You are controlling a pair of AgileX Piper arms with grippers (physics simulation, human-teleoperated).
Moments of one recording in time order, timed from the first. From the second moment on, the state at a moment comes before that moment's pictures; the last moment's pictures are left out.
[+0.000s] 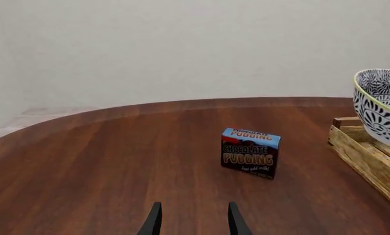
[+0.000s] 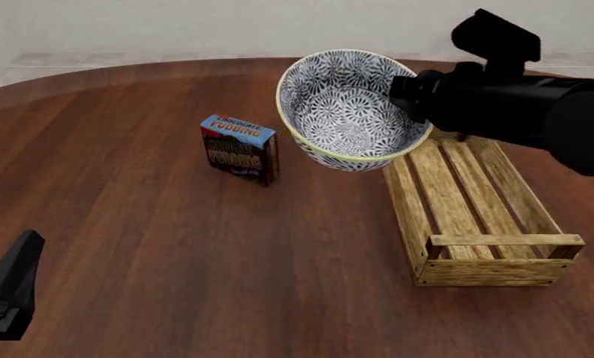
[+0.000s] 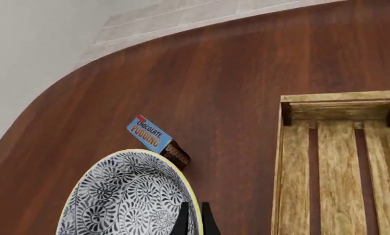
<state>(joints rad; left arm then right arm) -0.05 0.00 0.00 -0.01 0.01 0.43 1.26 -0.92 0.12 0.45</state>
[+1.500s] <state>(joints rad) -0.08 0.00 0.00 -0.03 0.02 0.25 1.12 -0.83 0.17 0.49</state>
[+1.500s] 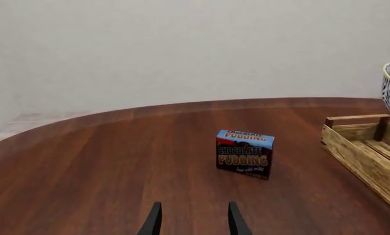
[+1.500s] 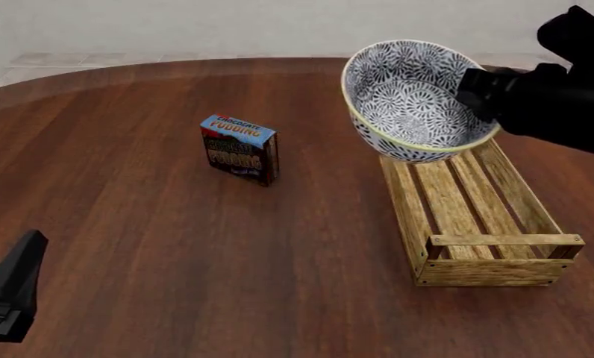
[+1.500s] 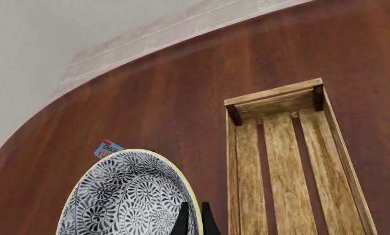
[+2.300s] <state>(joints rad) -0.10 0.00 0.00 -0.03 0.03 0.16 1.06 -0.78 0.16 0.50</state>
